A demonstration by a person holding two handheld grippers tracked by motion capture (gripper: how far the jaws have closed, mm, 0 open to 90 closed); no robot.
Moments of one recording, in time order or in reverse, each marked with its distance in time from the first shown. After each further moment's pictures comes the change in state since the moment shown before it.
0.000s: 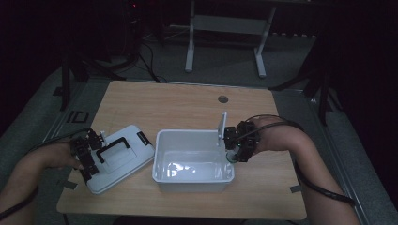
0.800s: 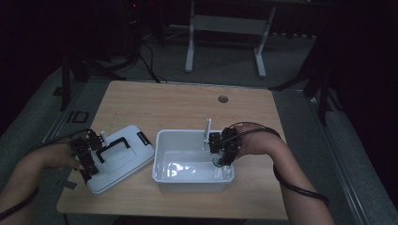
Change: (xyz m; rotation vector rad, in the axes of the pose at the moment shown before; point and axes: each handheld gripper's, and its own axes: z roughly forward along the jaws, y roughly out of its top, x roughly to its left) left arm 0.000 0.000 0.002 0.002 -0.001 0.004; right arm -0.009 0.026 0.055 -0.035 0.050 0.004
